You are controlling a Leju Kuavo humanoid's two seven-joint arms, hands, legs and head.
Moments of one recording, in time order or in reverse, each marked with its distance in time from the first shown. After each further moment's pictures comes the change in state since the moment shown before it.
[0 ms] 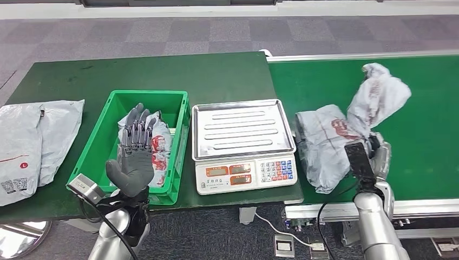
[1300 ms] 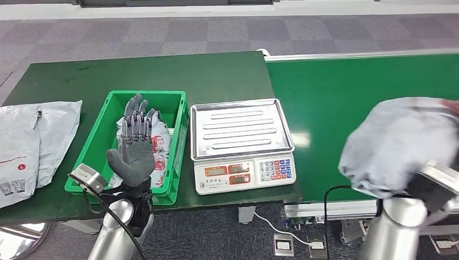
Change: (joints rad) left arm -0.052 -0.018 -0.002 0.035 0.007 0.046 -0.005; right arm 0.053 0.247 -0.103 -0.783 0.102 -0.070 -0.087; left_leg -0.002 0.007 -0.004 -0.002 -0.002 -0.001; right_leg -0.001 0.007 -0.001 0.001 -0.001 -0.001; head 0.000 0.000
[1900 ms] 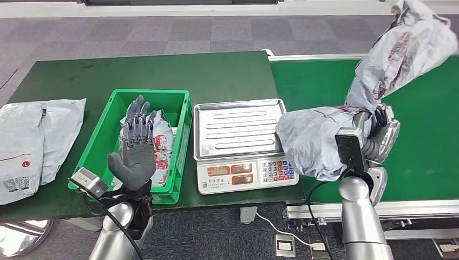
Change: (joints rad) left arm 0.012 -0.001 0.000 -0.009 -0.016 -0.028 -0.005; right arm -0.062 -0.115 0.162 0.465 0.048 -0.104 0.074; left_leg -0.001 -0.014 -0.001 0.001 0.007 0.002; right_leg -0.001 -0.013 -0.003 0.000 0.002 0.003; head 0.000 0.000
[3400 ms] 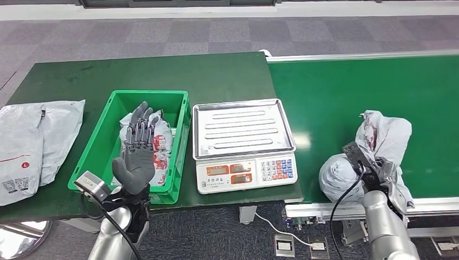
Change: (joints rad) left arm 0.023 0.011 0.025 -0.002 -0.063 -0.036 0.009; right arm -0.103 -0.139 -0.264 0.509 0.446 0.530 0.661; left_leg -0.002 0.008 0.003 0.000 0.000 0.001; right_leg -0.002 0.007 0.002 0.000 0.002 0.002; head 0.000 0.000
